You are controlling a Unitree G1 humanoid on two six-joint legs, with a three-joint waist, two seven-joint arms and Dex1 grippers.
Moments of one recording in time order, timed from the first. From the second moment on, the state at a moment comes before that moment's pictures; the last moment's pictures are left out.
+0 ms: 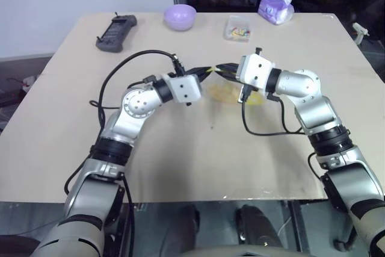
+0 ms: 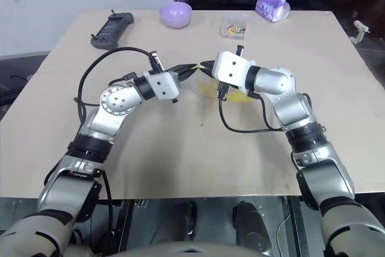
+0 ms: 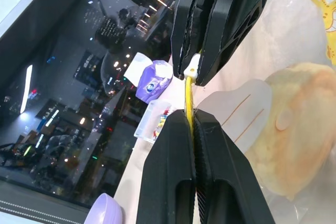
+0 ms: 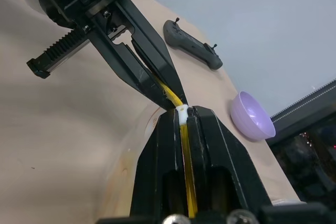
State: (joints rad) left arm -0.72 0.53 -0.19 0.34 0.22 -0.51 -0.59; right arm -0.84 -0.42 0.26 0.21 -0.11 -0.16 0.82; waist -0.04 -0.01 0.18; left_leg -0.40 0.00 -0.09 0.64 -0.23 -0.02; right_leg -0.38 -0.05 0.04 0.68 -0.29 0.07
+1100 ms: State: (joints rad) left arm -0.74 0.56 -0.21 0.46 0.41 -0.39 -0.32; right arm -0.76 -0.61 0.22 0.20 -0.09 -0.13 0.78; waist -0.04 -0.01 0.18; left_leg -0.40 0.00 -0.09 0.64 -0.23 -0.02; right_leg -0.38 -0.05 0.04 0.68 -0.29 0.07
